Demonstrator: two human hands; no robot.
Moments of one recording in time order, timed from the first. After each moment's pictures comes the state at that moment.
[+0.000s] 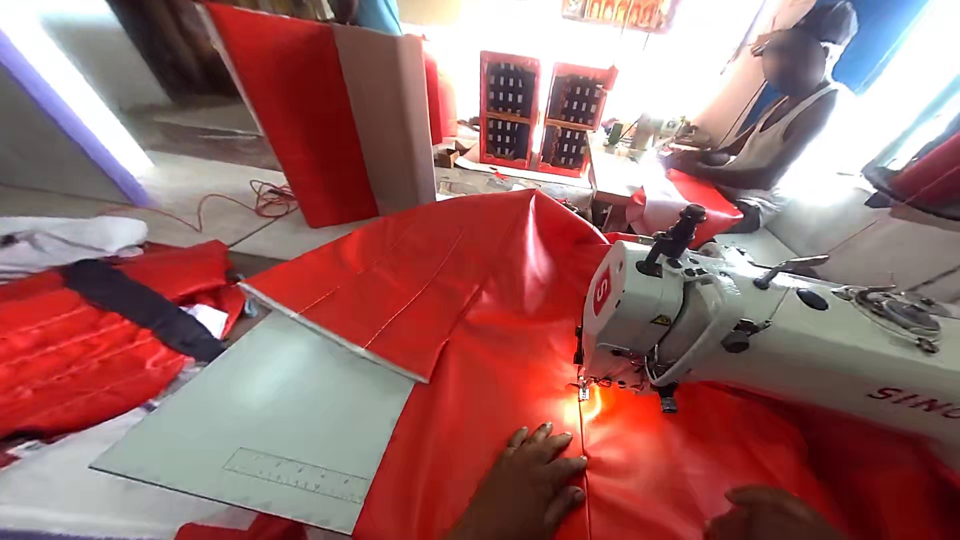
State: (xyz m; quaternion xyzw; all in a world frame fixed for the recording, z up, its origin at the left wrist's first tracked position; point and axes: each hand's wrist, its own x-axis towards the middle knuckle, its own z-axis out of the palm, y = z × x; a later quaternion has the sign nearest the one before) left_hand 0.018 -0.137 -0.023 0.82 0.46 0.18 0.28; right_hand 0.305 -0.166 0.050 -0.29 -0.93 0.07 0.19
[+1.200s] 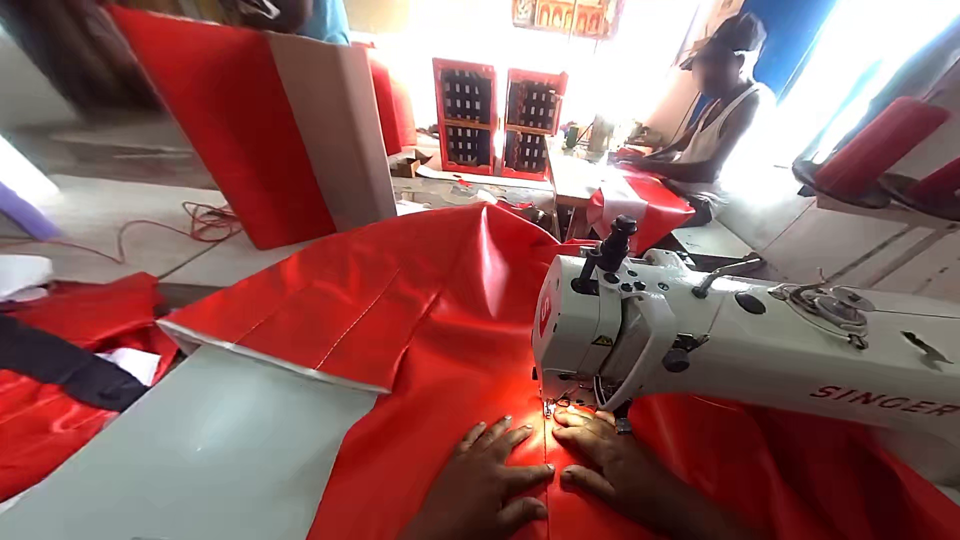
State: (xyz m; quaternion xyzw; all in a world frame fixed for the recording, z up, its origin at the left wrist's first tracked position) left_hand 0.005 -0.095 -0.028 0.86 0.44 0.12 0.23; right_hand 0.264 -0.058 -0.041 -0.40 -0.89 0.20 0.13
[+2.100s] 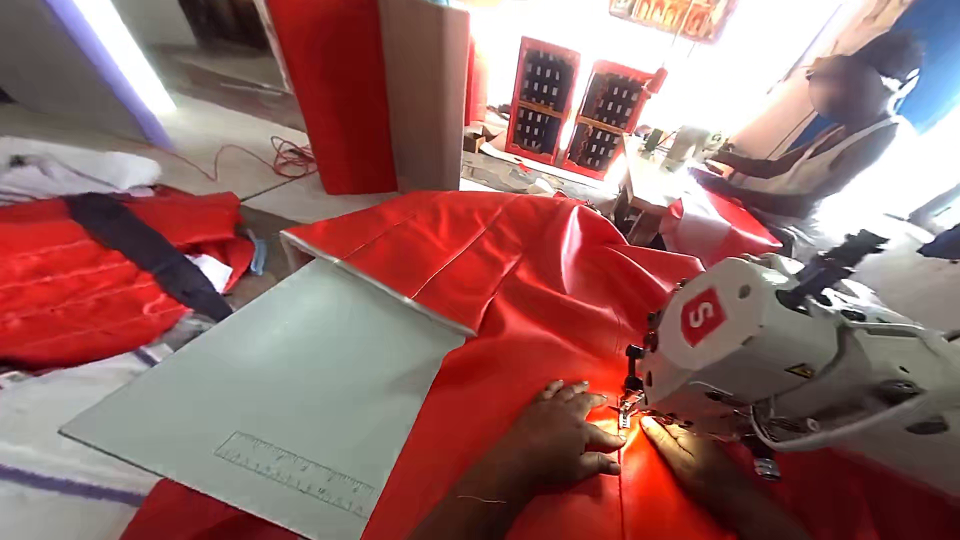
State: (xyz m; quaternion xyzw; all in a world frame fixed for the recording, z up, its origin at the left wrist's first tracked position) left_hand 0.001 -0.048 -0.014 0.84 0.42 0.09 0.33; right_hand 0.243 -0.030 -0.027 -0.53 -0.80 0.21 0.17
